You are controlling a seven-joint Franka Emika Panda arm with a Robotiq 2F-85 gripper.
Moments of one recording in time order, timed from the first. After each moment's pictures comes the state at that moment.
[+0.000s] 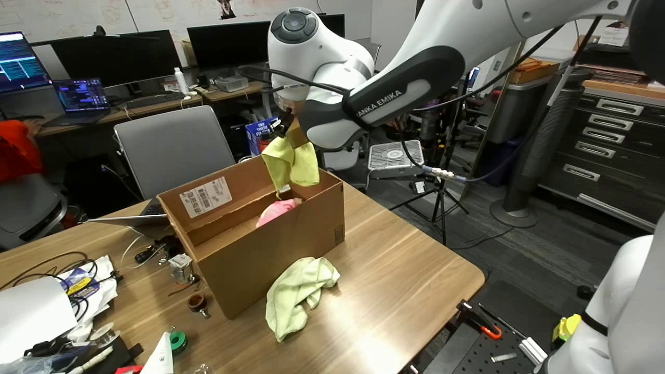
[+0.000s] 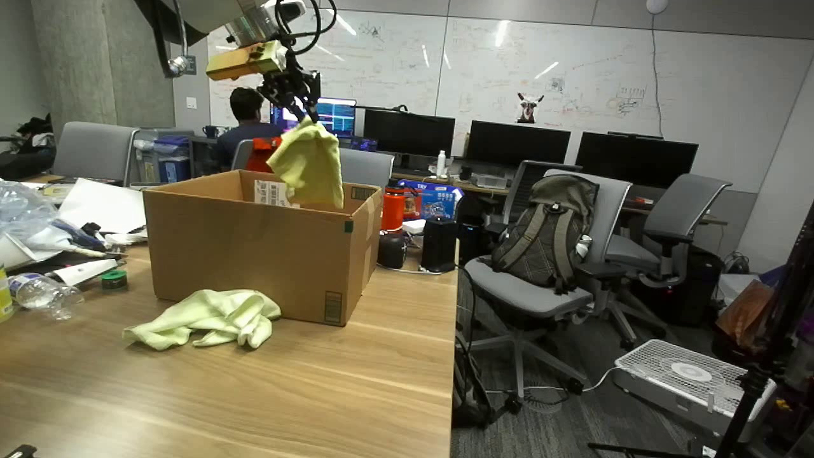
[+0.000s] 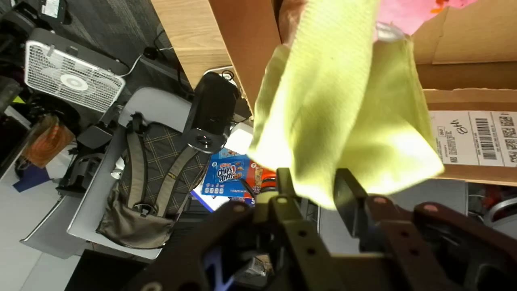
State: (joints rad) arm 0.22 0.10 -0.06 -1.94 -0.72 2.55 0.76
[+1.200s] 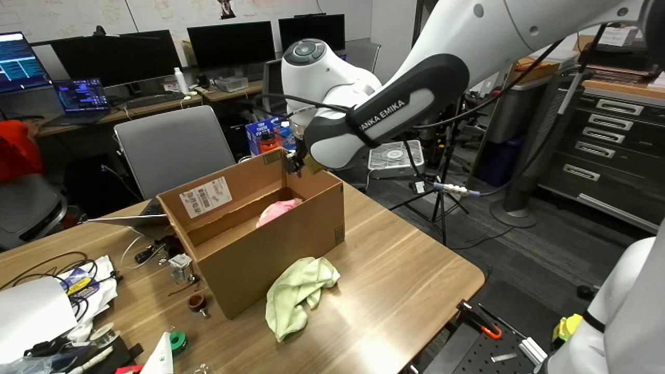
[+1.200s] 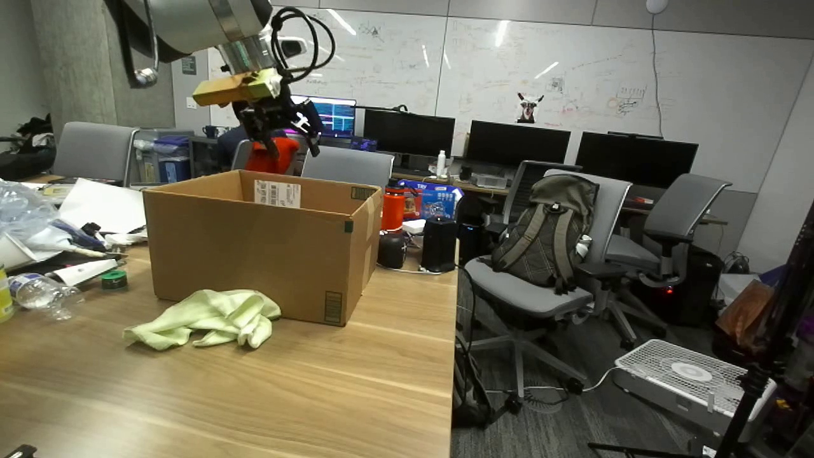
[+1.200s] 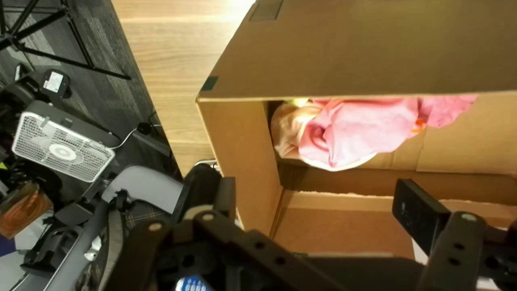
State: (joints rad) arm 0.16 0.08 0.01 -2.08 -0.54 2.48 0.60
